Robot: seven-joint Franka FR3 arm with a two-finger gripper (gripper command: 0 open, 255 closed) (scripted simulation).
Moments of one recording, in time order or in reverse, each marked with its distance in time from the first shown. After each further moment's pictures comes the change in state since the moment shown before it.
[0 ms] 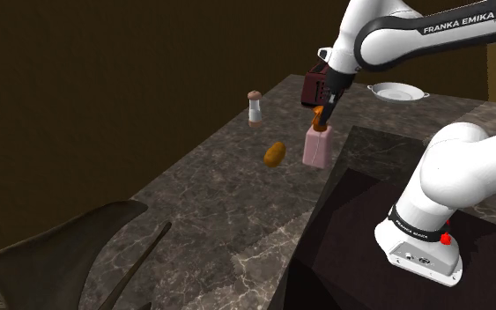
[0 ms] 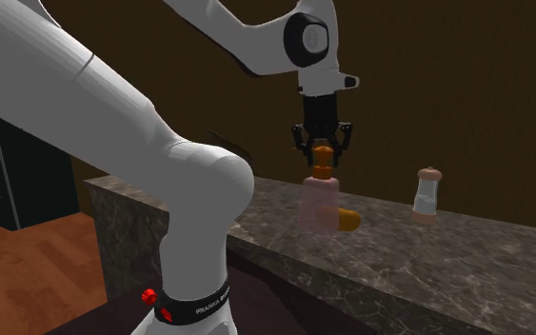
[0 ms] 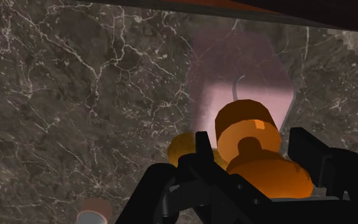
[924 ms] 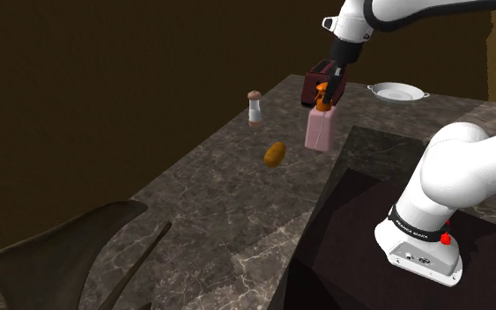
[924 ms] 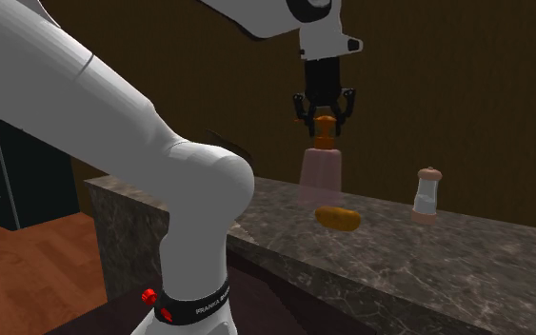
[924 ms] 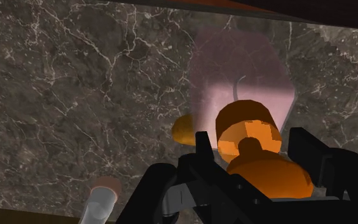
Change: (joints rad) arm 0.009 -0.004 0.015 0.187 0.017 -0.191 -0.005
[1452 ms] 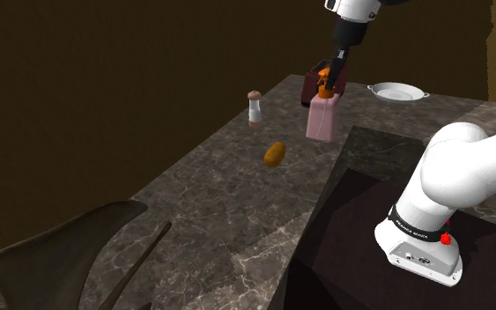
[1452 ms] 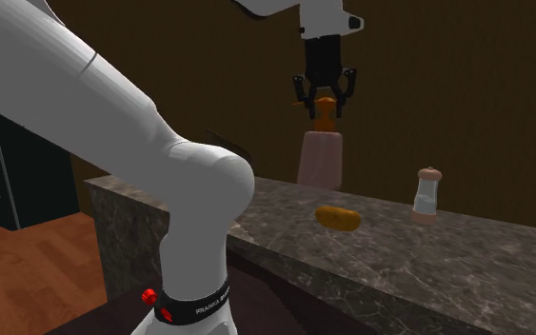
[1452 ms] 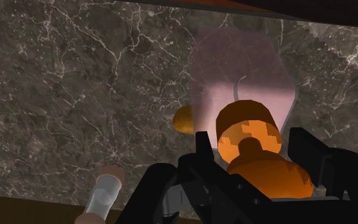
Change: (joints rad) arm 0.006 0.019 0.010 0.118 0.010 -0.100 0.001
